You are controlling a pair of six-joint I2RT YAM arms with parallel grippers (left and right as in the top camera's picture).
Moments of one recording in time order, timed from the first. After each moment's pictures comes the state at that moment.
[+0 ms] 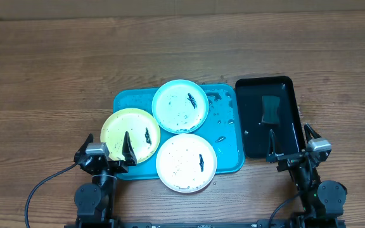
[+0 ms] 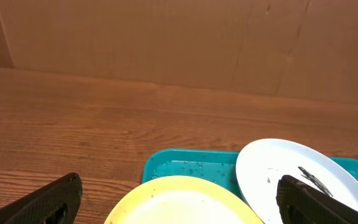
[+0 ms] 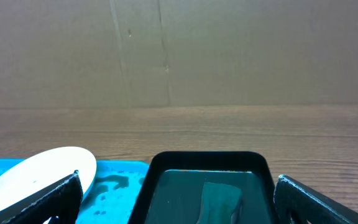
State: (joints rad) left arm -0.01 0.01 0.01 -0.08 -0.02 -0.13; right arm 0.01 0.01 0.02 -0.02 -0.19 0.10
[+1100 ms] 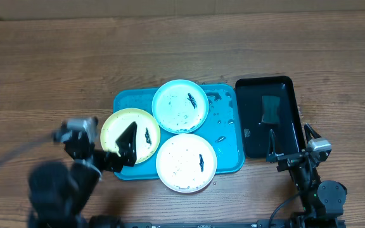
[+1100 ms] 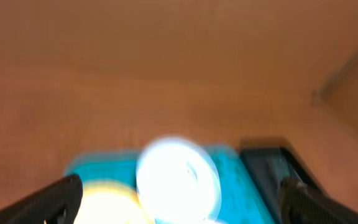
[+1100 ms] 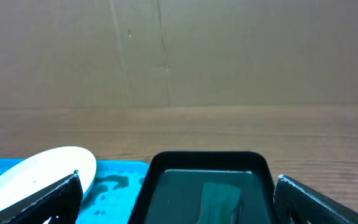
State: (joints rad) left arm -0.01 0.54 0.89 -0.68 0.31 -0.24; right arm 0.01 0.01 0.02 -0.02 -0.19 0.10
